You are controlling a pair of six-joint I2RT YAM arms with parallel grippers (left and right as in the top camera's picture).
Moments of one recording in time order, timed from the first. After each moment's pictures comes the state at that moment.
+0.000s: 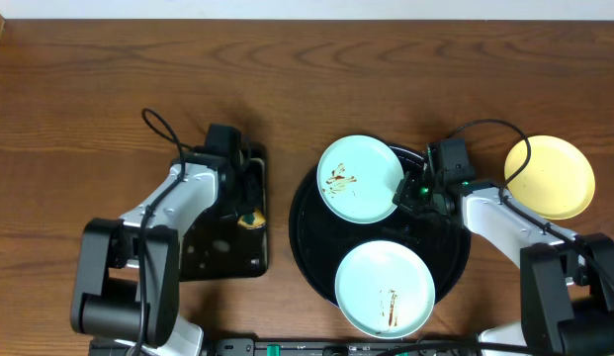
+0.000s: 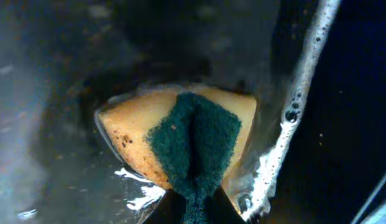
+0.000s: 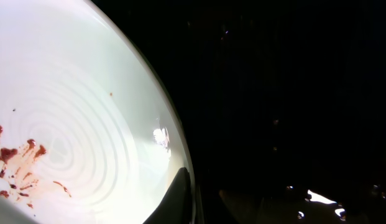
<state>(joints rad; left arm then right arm) -0.17 1.72 0.92 -0.65 0.19 -0.42 0.22 1.66 0.75 -0.29 -0.30 0.70</state>
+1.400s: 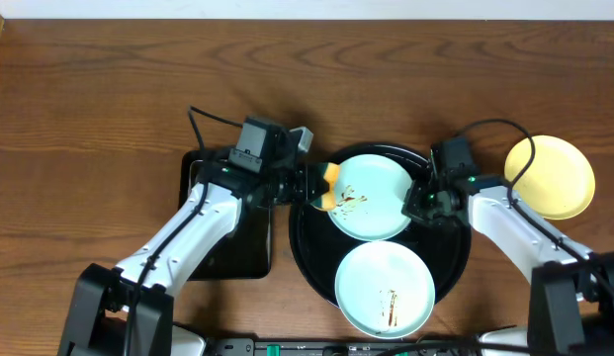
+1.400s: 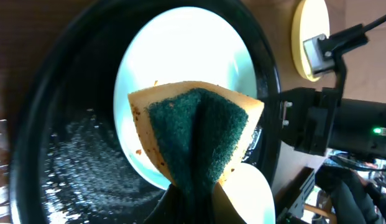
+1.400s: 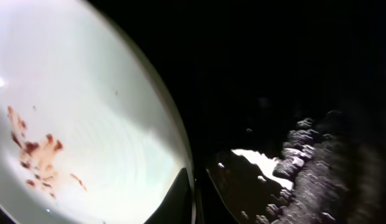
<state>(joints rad) -0.40 1.54 0.92 -0.37 0.64 -0.50 0.22 1.58 0.83 -0.60 -0.19 0.61</state>
